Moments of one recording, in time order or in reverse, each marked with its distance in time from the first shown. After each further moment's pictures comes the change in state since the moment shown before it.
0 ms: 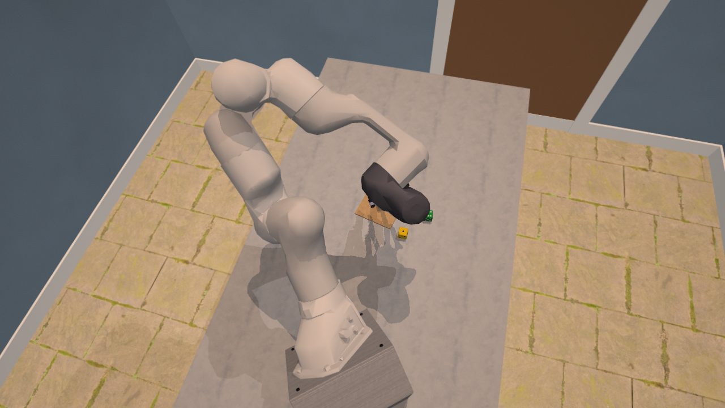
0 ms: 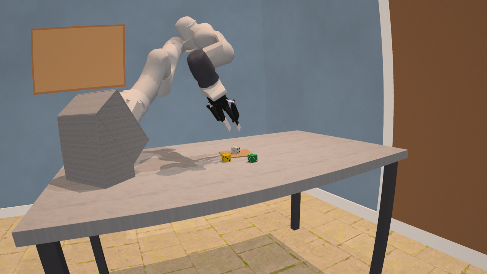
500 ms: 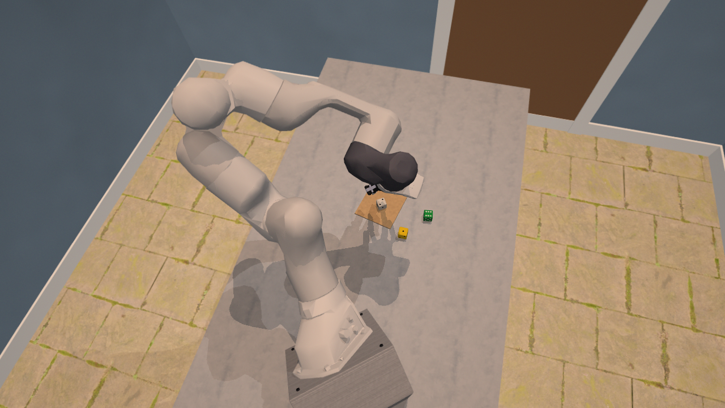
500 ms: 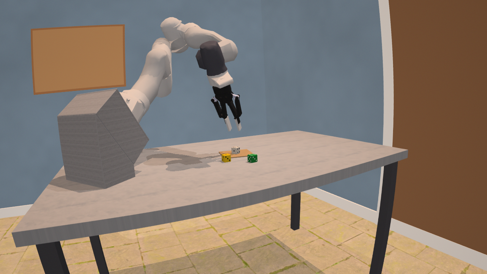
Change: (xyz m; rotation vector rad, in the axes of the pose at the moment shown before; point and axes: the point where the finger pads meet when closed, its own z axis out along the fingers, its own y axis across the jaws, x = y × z) arm -0.009 -0.003 0.002 -0.018 0.249 -0.017
